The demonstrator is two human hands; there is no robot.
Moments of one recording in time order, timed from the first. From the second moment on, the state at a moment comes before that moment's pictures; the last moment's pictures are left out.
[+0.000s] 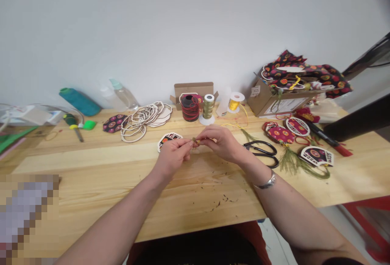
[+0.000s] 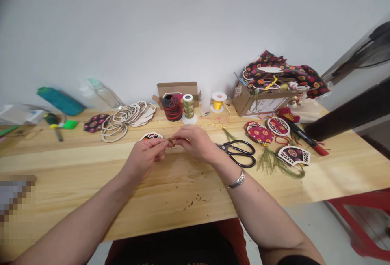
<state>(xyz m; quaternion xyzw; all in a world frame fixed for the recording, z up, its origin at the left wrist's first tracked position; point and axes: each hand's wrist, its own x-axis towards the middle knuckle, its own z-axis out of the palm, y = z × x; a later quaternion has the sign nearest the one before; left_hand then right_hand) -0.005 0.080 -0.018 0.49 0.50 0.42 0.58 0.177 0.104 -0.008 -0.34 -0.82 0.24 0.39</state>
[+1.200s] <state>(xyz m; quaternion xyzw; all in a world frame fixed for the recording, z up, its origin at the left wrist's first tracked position) -0.004 0.087 -0.006 0.32 0.41 0.48 0.71 0.170 0.099 0.000 -0.46 -0.56 0.52 0.45</state>
